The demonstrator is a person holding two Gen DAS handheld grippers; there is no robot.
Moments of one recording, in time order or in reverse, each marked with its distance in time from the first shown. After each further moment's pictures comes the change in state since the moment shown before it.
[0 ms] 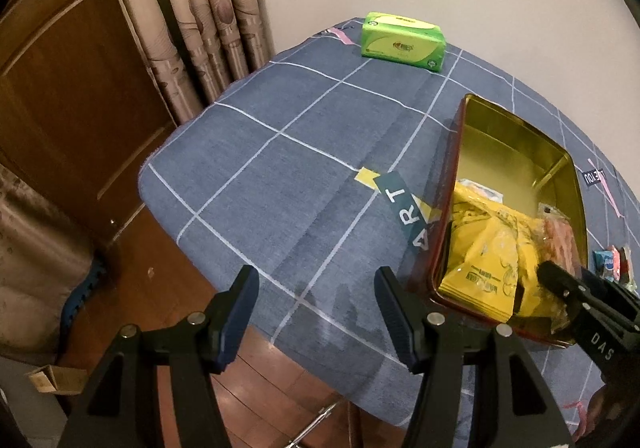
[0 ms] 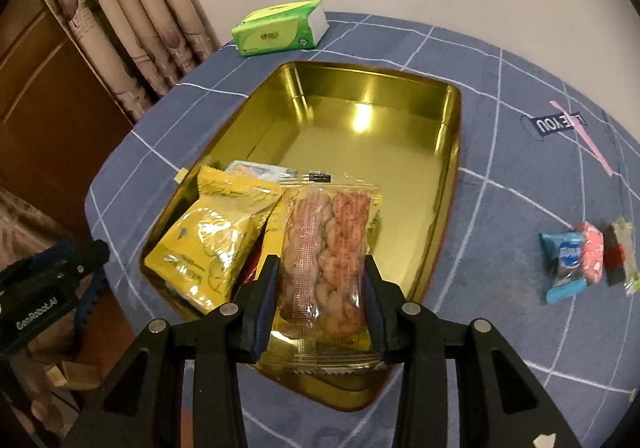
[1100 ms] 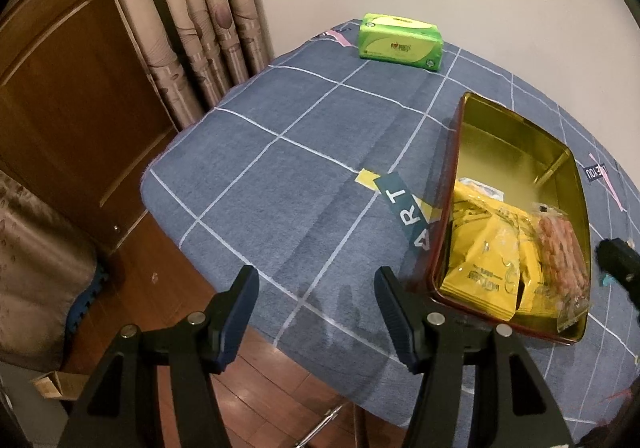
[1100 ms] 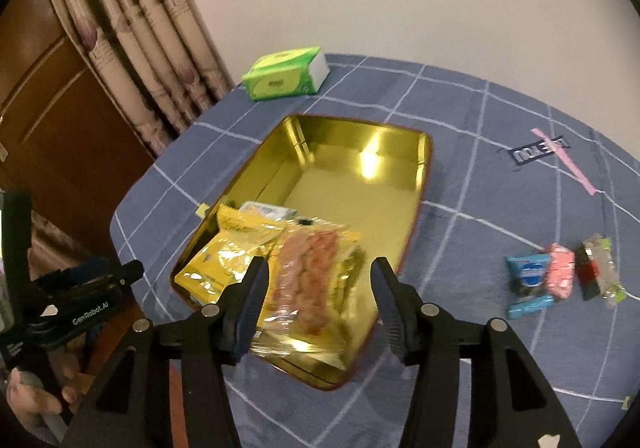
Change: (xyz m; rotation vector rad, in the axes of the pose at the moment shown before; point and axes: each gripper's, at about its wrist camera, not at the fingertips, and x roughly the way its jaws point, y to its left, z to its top) left arm -0.002 -0.003 -0.001 0.016 -0.012 0.013; right arm -0.053 -0.022 0.004 0.012 -0.123 0.046
